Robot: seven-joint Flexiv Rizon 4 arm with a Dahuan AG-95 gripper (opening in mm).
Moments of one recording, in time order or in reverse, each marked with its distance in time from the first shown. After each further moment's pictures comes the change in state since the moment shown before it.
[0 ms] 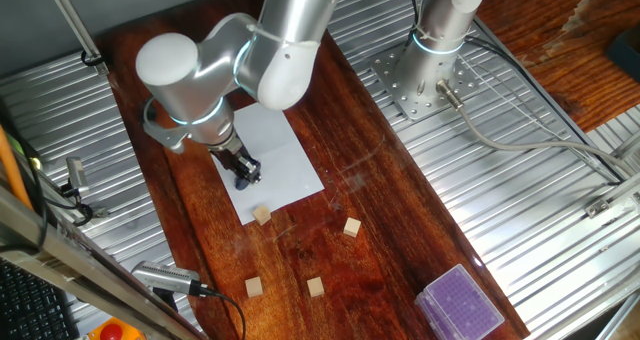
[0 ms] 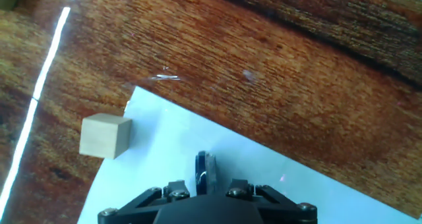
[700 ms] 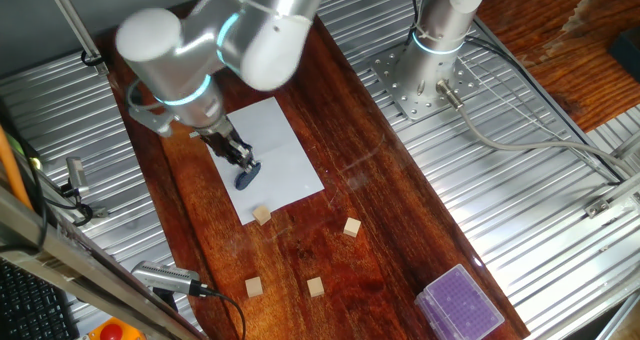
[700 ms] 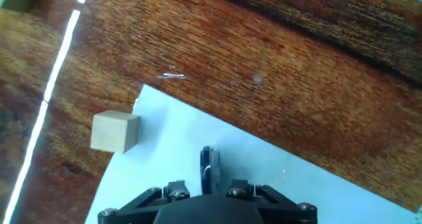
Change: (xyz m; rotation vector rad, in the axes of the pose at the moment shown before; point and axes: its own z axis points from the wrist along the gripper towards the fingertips) arm 0.010 -0.030 -0.038 -0.018 0.021 -0.081
